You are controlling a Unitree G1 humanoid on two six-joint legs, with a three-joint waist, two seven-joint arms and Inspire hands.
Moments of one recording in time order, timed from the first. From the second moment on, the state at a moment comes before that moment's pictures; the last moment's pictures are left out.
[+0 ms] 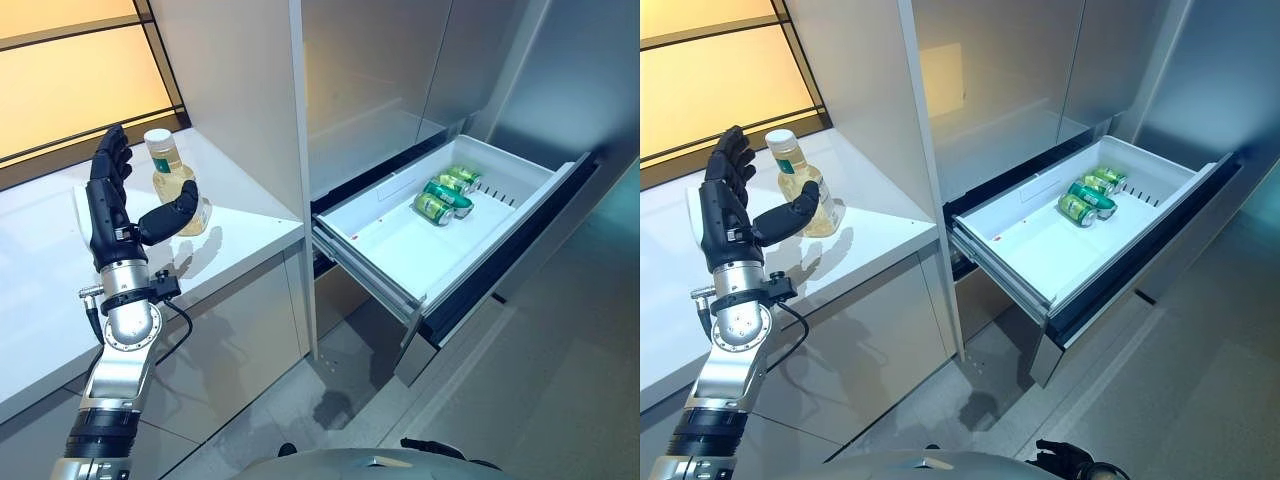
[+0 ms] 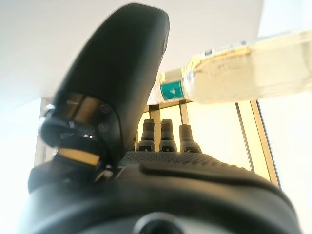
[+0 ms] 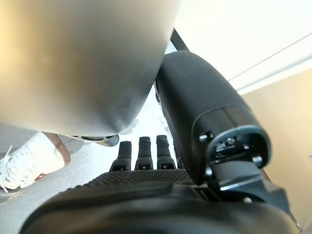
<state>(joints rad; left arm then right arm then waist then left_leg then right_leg) -0.01 0.50 0.09 -0.05 -0.15 -0.26 0.50 0.07 -0.25 0.25 1.16 0.18 0.05 0.20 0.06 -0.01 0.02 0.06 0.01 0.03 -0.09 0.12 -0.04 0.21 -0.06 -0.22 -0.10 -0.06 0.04</state>
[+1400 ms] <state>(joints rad) -0.07 0.49 0.07 0.04 -0.26 -0.08 0.52 0.05 -0.25 0.25 1.16 0.17 0.07 0.20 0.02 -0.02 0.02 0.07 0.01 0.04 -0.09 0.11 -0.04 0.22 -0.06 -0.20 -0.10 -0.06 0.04</state>
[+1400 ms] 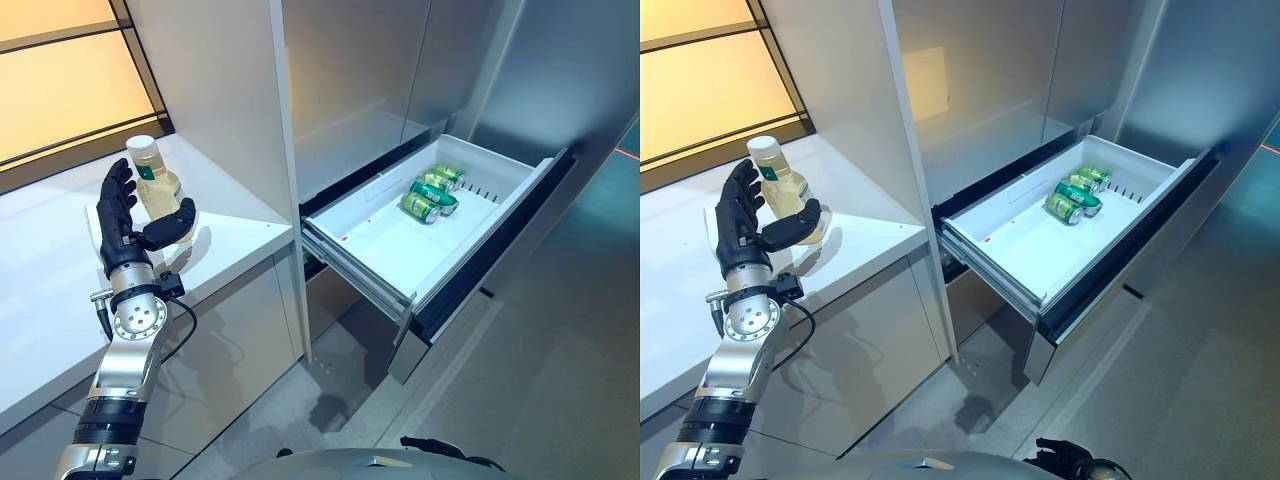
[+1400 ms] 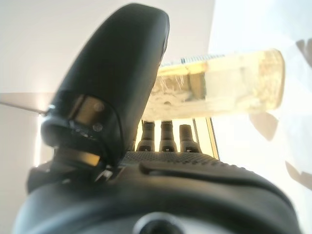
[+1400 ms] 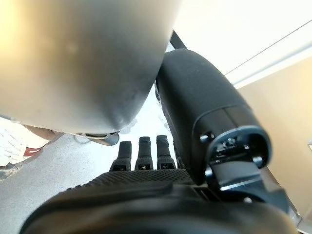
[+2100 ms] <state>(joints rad) -0.13 0.49 0.05 0.17 -0.30 -0.07 0.54 0.05 -0.25 0.25 1.16 0.16 0.07 0.20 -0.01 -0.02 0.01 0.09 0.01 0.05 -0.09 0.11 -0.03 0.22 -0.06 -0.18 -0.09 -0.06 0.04</state>
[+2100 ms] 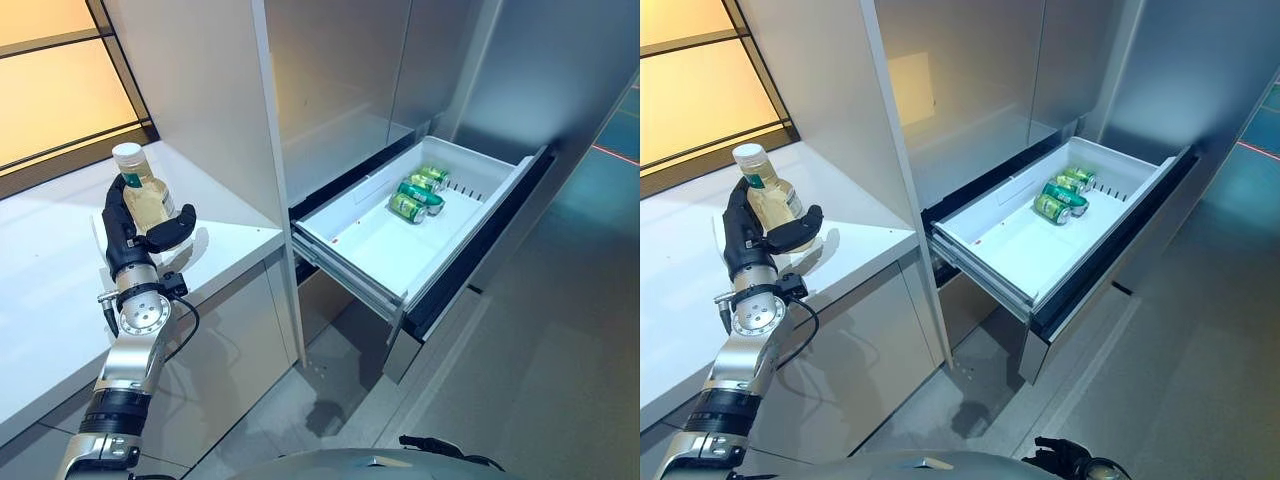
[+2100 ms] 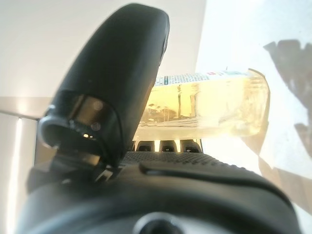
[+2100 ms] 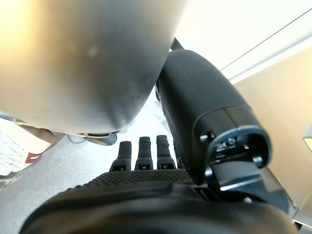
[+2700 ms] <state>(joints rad) -0.14 0.48 0.04 0.18 -0.35 -0.08 0.57 0.05 -0.24 0.26 1.16 0.16 0.07 0.20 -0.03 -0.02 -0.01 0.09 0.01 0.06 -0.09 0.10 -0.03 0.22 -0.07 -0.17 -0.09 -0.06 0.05</state>
